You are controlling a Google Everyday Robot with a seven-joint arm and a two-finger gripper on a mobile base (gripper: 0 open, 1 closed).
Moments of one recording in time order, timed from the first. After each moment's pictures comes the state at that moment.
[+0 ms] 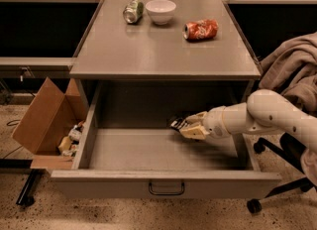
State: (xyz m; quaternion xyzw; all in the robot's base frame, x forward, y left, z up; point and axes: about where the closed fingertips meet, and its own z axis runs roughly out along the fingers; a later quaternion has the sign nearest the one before) arm 0.572 -0.117 0.659 -0.44 0.79 0.27 0.35
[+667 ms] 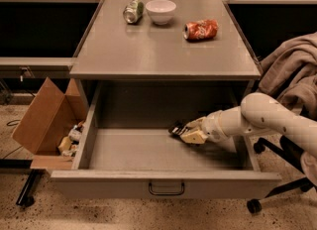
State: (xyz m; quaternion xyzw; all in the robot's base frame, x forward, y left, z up) arm 0.576 -0.125 0.622 -0.44 0.80 0.25 0.31
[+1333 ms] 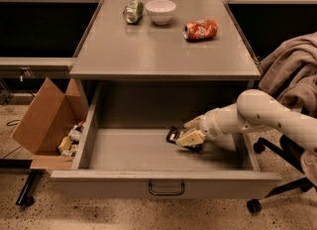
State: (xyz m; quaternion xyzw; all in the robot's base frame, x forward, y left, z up) arm 0.581 -0.119 0.622 -0.45 0.80 0.25 0.30
